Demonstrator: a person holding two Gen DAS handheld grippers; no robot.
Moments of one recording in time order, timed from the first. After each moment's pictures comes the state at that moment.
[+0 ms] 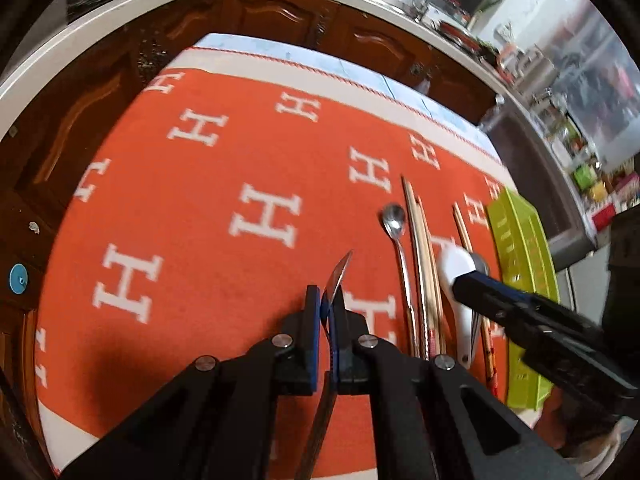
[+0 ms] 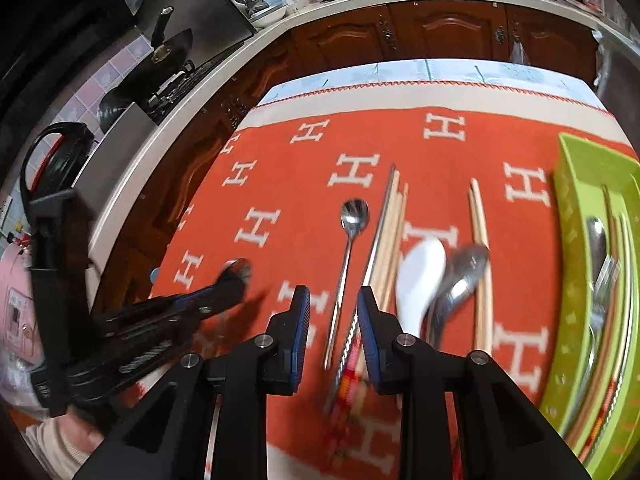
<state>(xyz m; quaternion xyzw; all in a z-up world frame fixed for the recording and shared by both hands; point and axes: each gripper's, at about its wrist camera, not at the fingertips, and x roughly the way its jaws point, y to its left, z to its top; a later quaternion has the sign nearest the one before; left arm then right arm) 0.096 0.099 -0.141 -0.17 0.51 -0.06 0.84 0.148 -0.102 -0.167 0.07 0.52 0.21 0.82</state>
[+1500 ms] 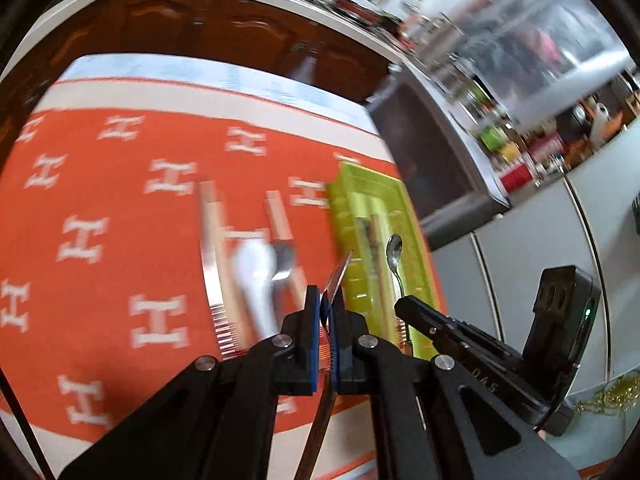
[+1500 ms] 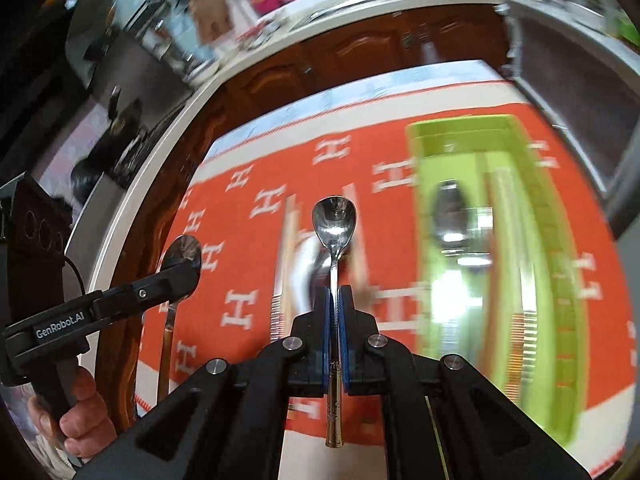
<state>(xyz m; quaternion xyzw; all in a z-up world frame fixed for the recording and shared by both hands) 0.098 -0.041 -0.068 -0.17 0.52 -0.23 0.80 0.082 -0.246 -0.119 0.17 0.48 0.10 0.85</state>
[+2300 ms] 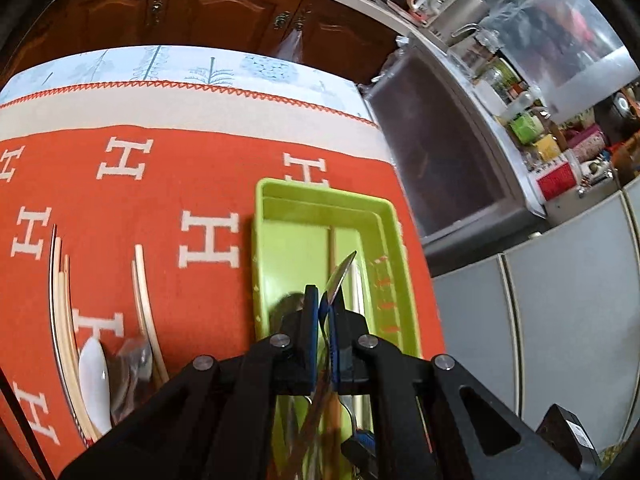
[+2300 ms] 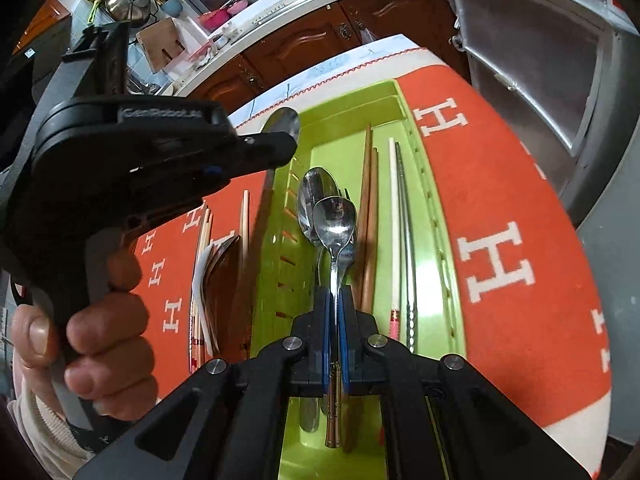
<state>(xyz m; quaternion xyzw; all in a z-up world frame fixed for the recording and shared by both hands) 0.201 -0.182 -0.127 -0.15 0.55 -0.19 0.80 0.090 -0.331 -0.182 0.22 0.51 0.07 0.83</state>
